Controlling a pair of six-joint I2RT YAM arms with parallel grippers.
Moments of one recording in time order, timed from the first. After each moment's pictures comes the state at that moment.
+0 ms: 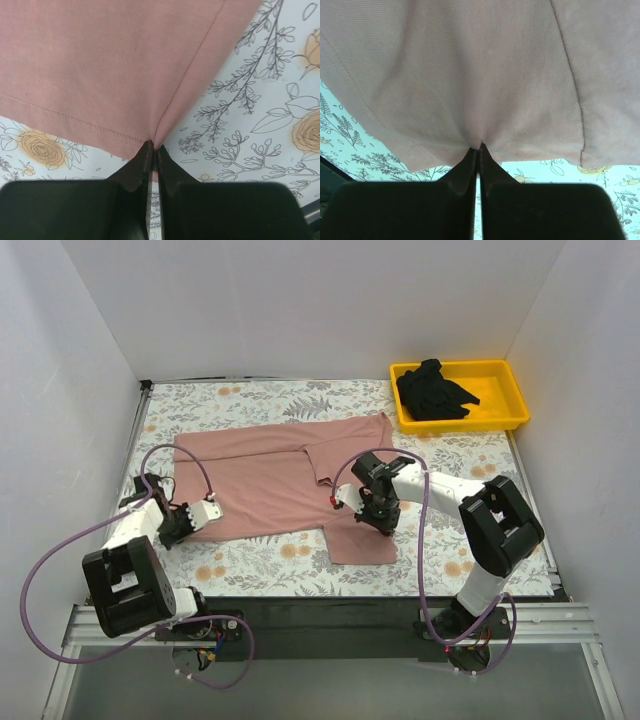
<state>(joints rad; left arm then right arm) 0.35 1.32 0.66 -0.72 0.22 1.46 0.69 1.72 1.08 -0.85 -0.12 -0.60</state>
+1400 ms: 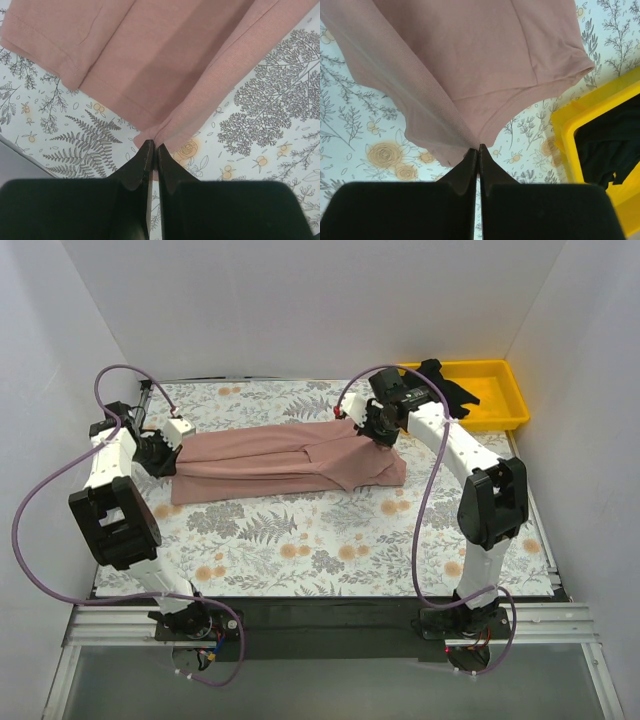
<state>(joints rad) 0.38 1.73 1.41 -0.96 0.48 1.16 0.47 1.87 1.69 -0.88 -0.12 -0.78</state>
